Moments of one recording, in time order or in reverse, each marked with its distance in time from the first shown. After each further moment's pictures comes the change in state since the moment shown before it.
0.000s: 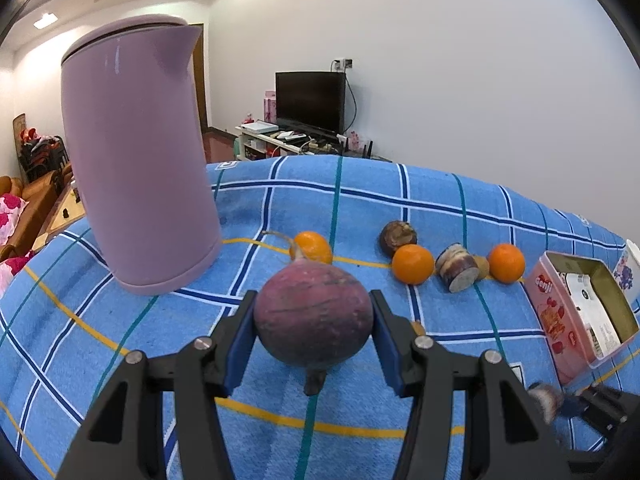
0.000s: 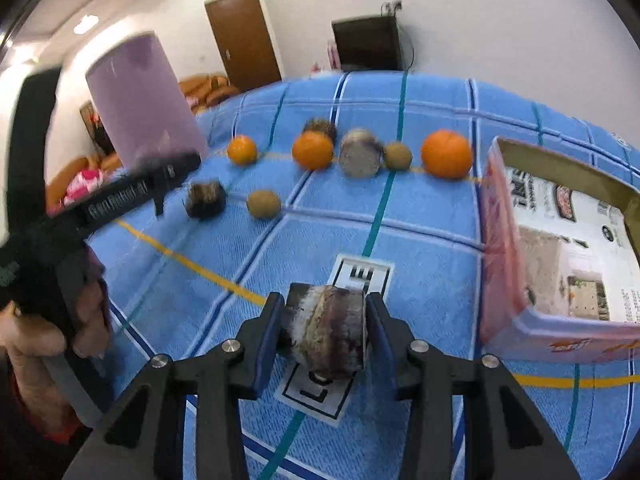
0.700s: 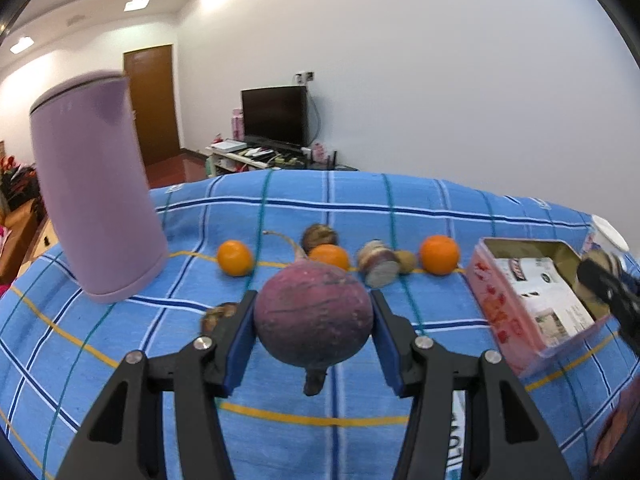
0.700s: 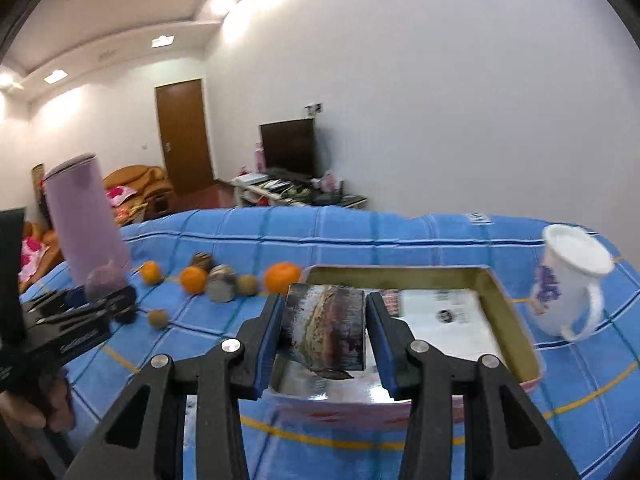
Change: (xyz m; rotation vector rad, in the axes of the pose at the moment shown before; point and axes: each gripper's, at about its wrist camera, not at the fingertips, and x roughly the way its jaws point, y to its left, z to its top) left arm -0.027 -0.064 -0.012 0.088 -0.052 -0.083; right arm -0.094 -0.078 0.010 0.048 -0.371 -0.301
